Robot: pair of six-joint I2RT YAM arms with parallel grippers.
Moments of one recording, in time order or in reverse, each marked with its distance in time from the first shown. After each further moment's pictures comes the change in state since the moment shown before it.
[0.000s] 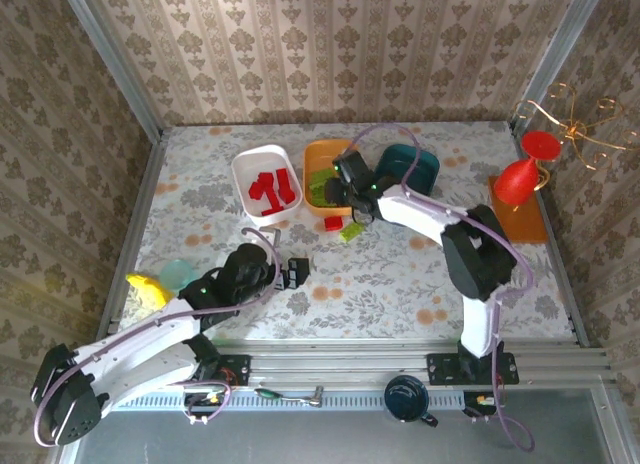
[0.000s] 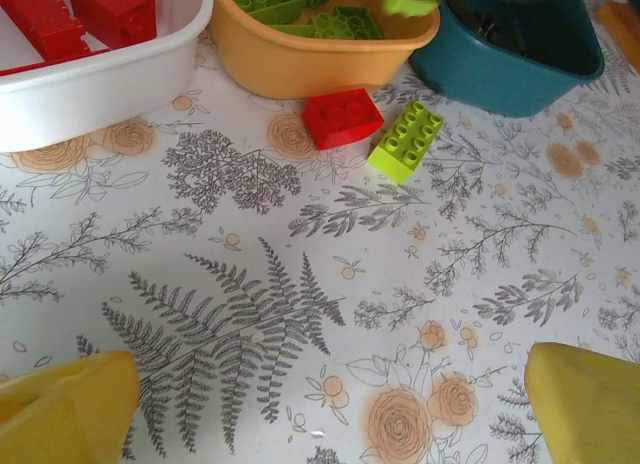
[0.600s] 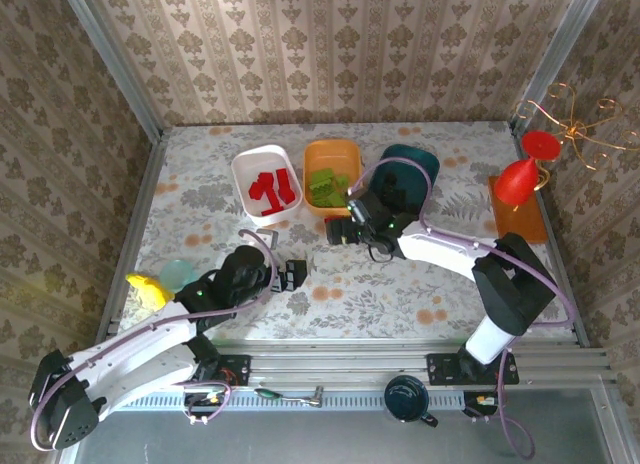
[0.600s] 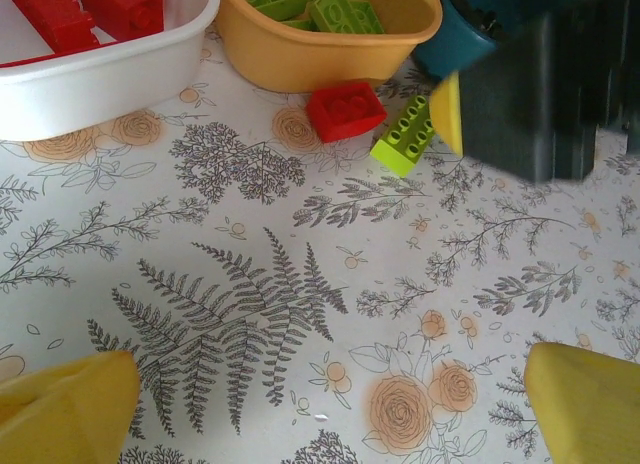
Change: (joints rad) left arm -0.002 -0.030 -0.001 -0.034 -0.004 -0.008; right arm 0.090 -0.330 -0.486 0.089 -0.004 -0.071
